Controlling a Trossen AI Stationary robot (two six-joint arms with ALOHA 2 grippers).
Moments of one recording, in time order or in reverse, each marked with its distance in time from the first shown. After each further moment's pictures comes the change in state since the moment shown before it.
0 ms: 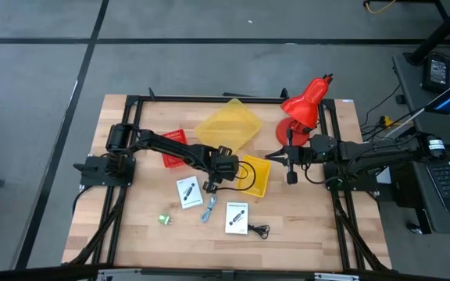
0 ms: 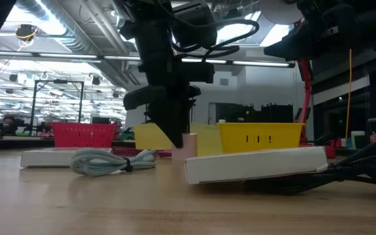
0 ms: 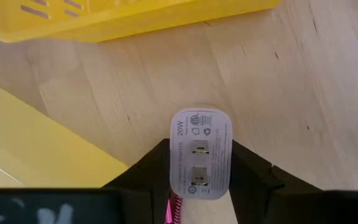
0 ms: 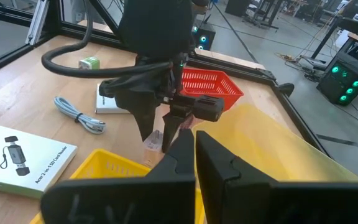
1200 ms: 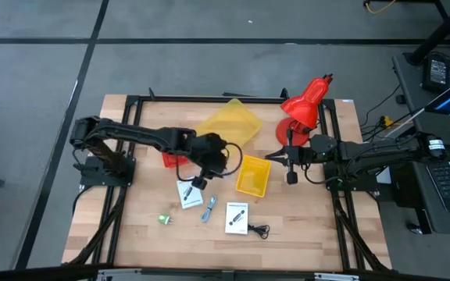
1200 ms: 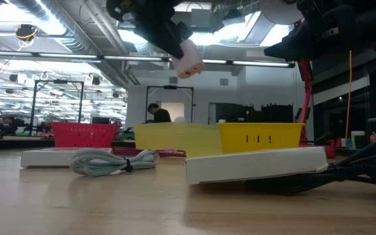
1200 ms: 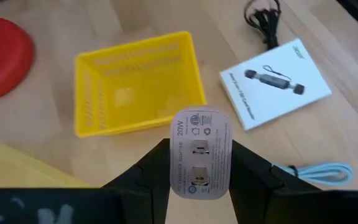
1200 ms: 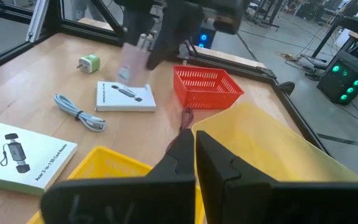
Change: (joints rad) left arm 0.038 -0.378 -0.089 0.066 0.319 0.018; right arm 0.000 0.000 0.000 -0.008 0.000 -0.004
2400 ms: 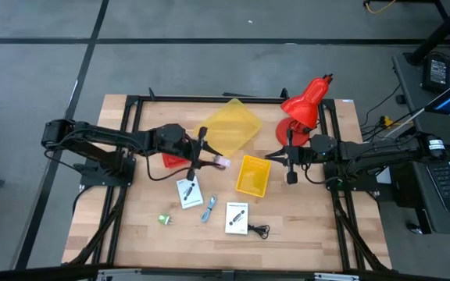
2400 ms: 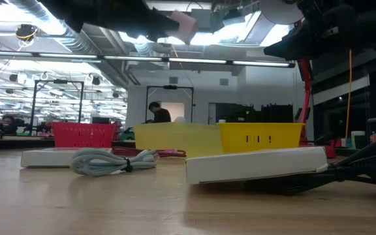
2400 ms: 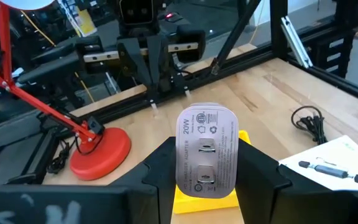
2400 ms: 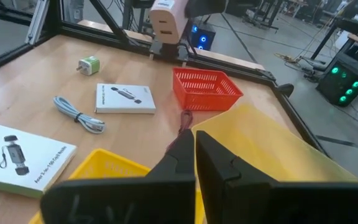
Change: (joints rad) left arm 0.082 -0.313 -0.532 0.846 0.053 -0.049; right arm 0.000 0.000 0.000 0.008 0.000 0.005
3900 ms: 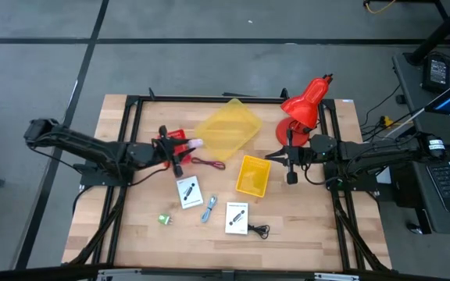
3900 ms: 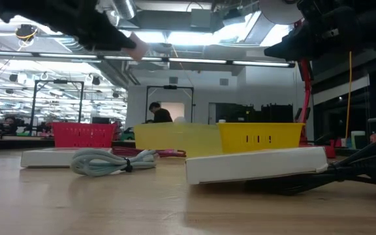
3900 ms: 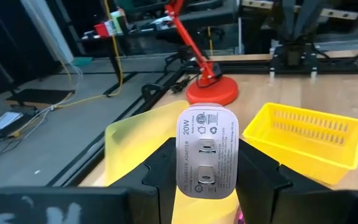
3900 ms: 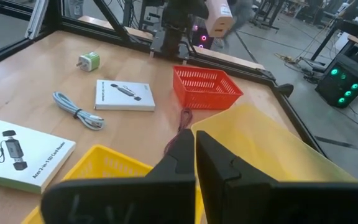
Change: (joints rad) left arm -0.258 -0.389 -0.281 -0.115 -0.865 -0.322; right arm 0.000 0.000 0.000 -0.007 0.000 -0.027
